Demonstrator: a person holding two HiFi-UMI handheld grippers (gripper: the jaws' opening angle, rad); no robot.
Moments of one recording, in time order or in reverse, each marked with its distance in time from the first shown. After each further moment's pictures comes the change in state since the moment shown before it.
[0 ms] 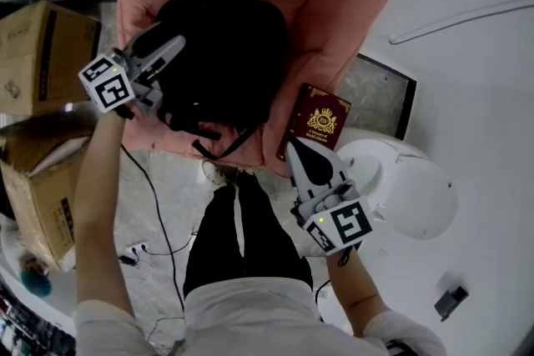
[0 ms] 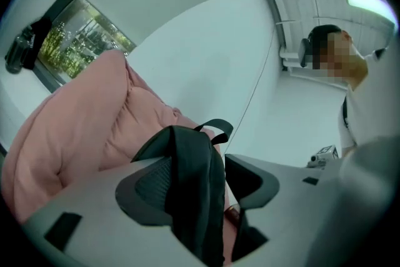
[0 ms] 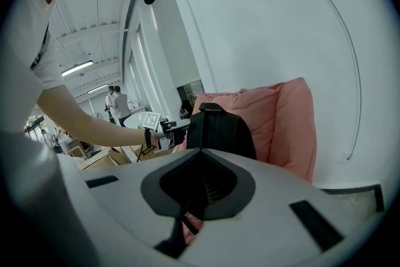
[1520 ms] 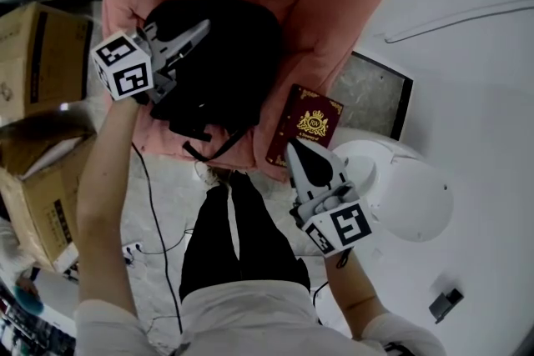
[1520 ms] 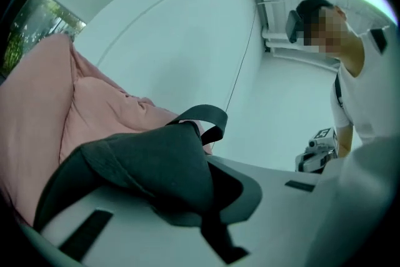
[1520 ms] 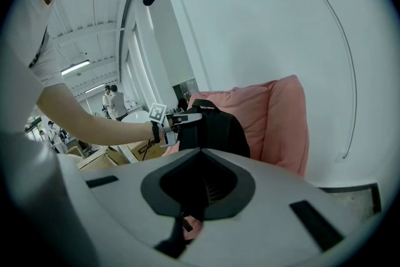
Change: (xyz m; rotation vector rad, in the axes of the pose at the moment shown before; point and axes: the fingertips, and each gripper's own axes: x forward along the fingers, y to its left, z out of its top) left arm 0.086 -0.045 -0.006 0.145 0.114 -0.126; right arm -0.006 -0.030 -0.006 0.013 0.013 -0.021
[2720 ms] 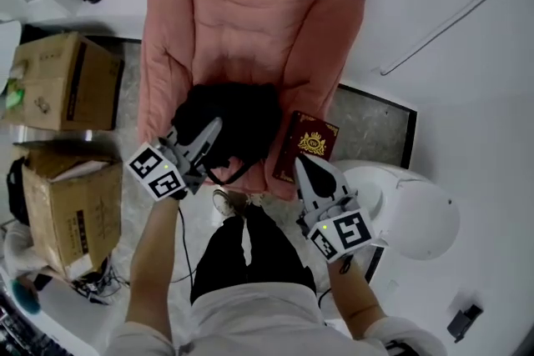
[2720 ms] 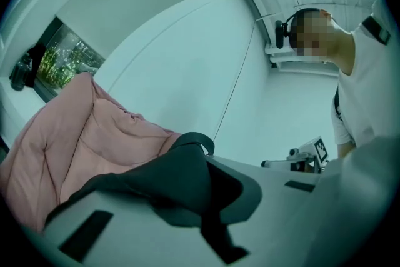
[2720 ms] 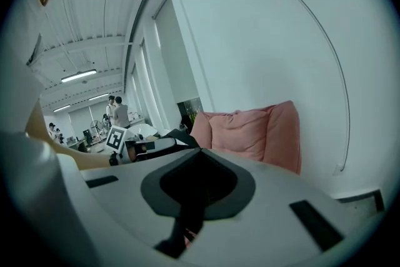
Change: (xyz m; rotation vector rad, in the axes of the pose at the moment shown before) left arm -0.069 -0.170 -0.002 -0.080 -0.184 0.150; right arm -0.070 0.024 0.046 -0.026 -0.145 0.008
